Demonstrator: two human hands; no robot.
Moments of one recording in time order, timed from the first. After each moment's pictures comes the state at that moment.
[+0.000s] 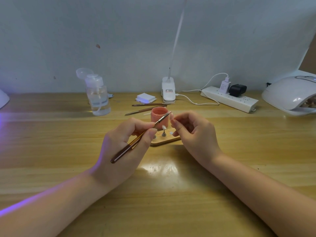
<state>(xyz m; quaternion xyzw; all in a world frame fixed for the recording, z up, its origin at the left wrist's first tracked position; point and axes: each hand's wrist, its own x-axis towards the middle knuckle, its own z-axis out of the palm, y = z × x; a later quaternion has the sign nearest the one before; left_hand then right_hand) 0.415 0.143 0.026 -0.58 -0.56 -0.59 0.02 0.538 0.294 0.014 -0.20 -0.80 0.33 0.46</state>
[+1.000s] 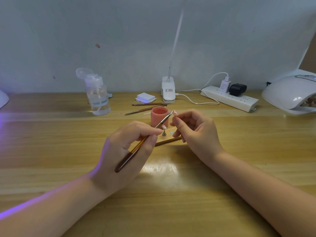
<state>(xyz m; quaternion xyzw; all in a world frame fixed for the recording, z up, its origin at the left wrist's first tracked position) 0.417 0.140 0.026 -0.63 -0.52 -0.57 0.03 0.538 0.295 0.017 -0.18 -0.74 0.46 0.45</state>
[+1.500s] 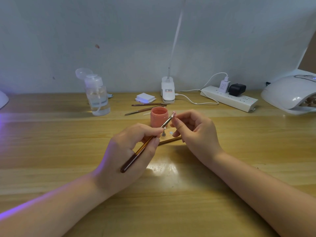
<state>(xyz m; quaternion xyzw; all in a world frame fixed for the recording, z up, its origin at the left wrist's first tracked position) 0.418 0.141 0.025 -0.64 -0.54 -0.54 0.04 0.538 0.293 0.016 -0.18 -0.75 0.44 0.46</state>
